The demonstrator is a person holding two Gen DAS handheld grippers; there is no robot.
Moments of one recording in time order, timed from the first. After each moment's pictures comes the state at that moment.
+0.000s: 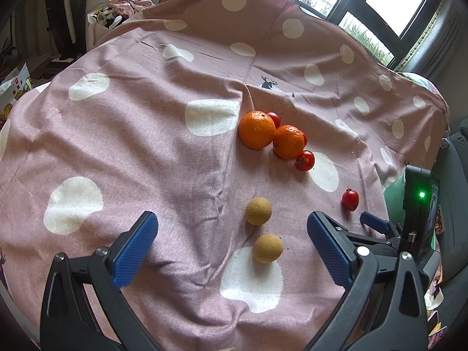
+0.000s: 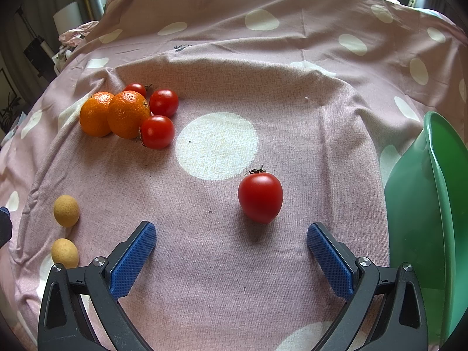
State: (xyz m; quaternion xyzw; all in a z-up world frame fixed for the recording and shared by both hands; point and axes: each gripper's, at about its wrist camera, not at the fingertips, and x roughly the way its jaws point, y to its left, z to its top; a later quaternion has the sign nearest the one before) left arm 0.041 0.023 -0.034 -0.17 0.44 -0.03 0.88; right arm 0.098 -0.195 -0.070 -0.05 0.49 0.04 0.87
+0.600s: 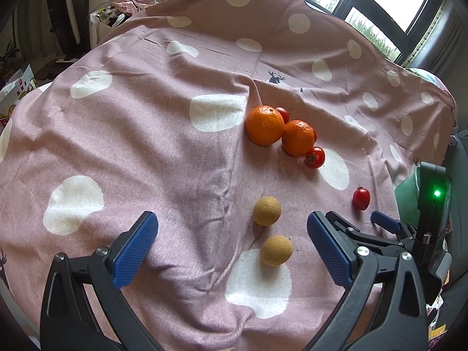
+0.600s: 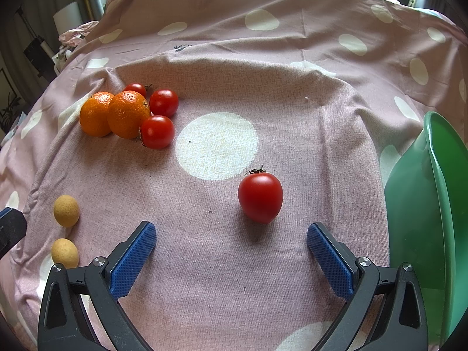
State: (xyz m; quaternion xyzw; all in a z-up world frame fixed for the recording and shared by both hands) left arm 0.046 0.021 -0.042 -0.15 0.45 -0.02 0.88; right arm 0.099 -0.195 -0.070 -0.05 0.49 0.04 0.87
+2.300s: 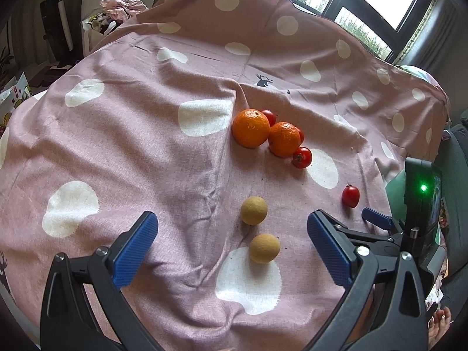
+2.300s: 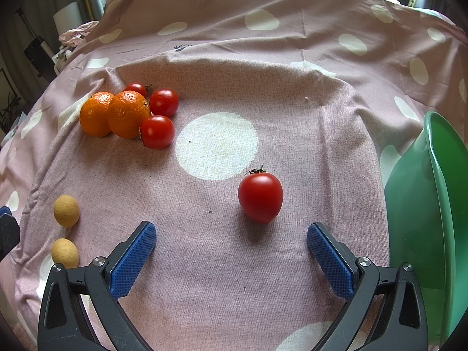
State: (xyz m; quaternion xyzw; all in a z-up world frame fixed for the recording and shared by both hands) left arm 0.041 0.014 -0.034 -0.15 0.44 -0.04 0.89; right arm 0.098 -0.195 -0.070 -0.05 0.49 0.04 0.87
